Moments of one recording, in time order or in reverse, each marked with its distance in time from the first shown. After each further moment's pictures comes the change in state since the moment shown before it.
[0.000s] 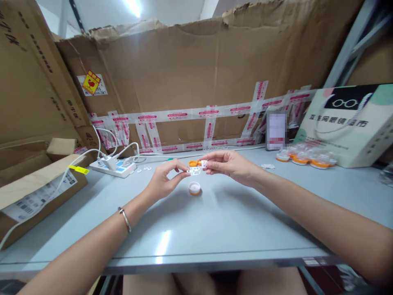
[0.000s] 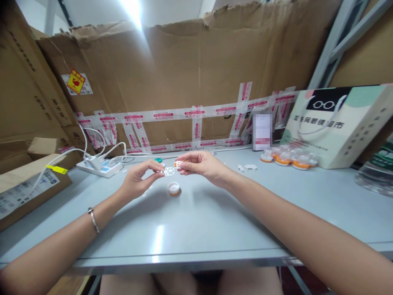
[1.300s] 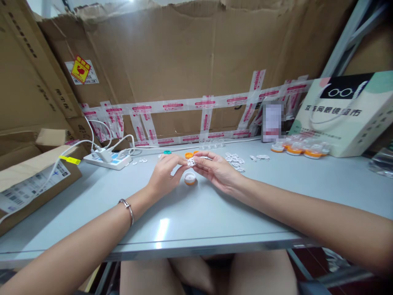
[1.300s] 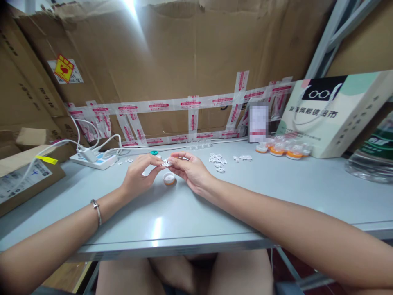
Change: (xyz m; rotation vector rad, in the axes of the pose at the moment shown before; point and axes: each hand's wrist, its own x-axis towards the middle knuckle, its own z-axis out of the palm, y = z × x) left_hand -0.012 -0.010 0.026 0.377 0.156 0.308; right_hand -0.005 0.036 0.037 0.481 0.254 0.013
